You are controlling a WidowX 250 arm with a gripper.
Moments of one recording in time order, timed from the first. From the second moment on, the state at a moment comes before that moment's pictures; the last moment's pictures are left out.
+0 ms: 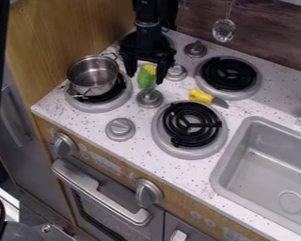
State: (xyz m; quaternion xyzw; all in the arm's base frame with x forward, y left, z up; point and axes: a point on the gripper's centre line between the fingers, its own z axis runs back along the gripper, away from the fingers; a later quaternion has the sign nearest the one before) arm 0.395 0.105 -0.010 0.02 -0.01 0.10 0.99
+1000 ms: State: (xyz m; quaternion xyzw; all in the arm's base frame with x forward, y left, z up) arm 0.432 0.011 -0.030 -0.03 0.00 0.10 0.99
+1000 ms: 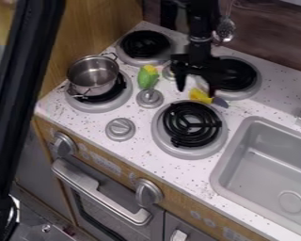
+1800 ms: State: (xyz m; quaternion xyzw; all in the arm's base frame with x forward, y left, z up) arm 0.461 -0.004 -0.055 0.00 0.00 0.15 0.99
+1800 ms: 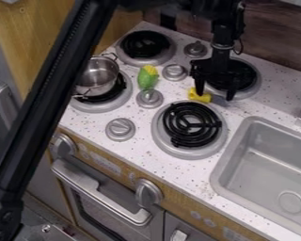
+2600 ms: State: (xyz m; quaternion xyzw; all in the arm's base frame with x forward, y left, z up) arm 0.454 0.027 -0.063 0.09 0.02 0.13 0.99
